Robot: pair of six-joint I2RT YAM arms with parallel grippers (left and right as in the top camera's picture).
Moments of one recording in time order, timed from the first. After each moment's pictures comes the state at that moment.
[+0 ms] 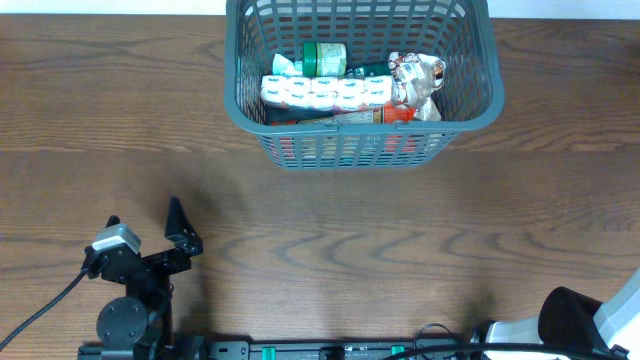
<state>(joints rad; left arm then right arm) -0.05 0.01 0.31 -0.38 -0.21 -0.30 -0.38 1.64 2.37 -1.28 0.37 0.21</state>
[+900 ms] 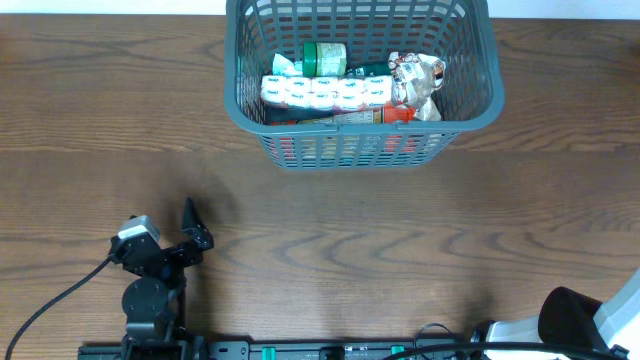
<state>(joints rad) -0.04 0.01 0.07 -0.23 -0.21 -0.30 -0.38 1.64 2.37 -1.28 0.37 0.21</state>
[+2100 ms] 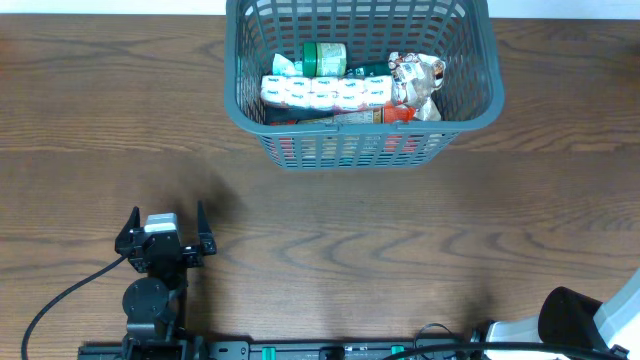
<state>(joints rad) -0.04 0.01 0.06 -0.20 -0.14 0.04 -0.38 1.64 2.37 -1.28 0.37 0.21</state>
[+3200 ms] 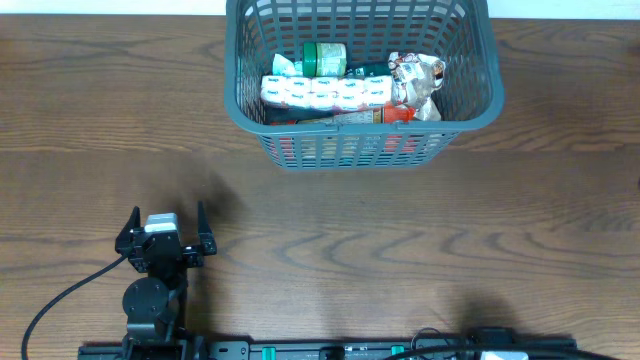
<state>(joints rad) -0.04 0.01 0.06 -0.20 -0.14 0.04 0.00 0.90 1.92 -1.04 0.37 0.21</state>
